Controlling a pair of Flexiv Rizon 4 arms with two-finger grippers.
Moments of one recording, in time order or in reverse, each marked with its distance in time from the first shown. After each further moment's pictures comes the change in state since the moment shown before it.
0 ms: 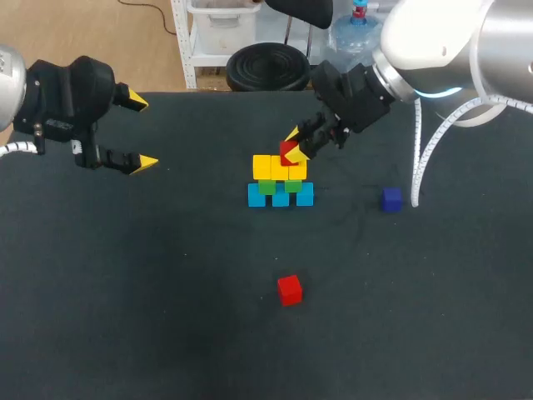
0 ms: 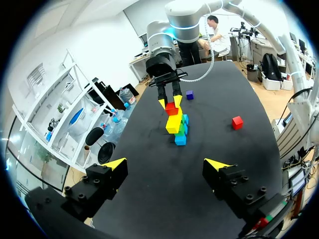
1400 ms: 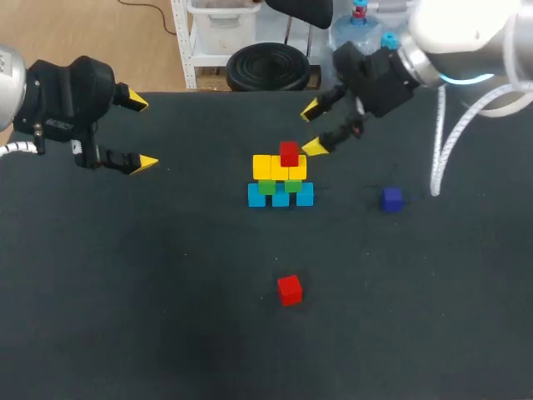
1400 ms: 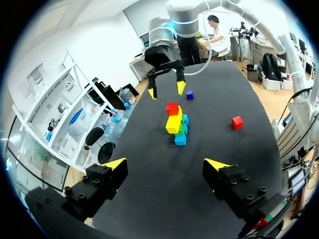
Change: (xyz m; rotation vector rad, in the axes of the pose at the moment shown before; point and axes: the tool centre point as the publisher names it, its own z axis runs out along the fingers) left arm 0.000 0.000 0.000 0.000 0.000 0.000; right arm 0.001 -0.011 -0.047 0.069 -0.035 0.009
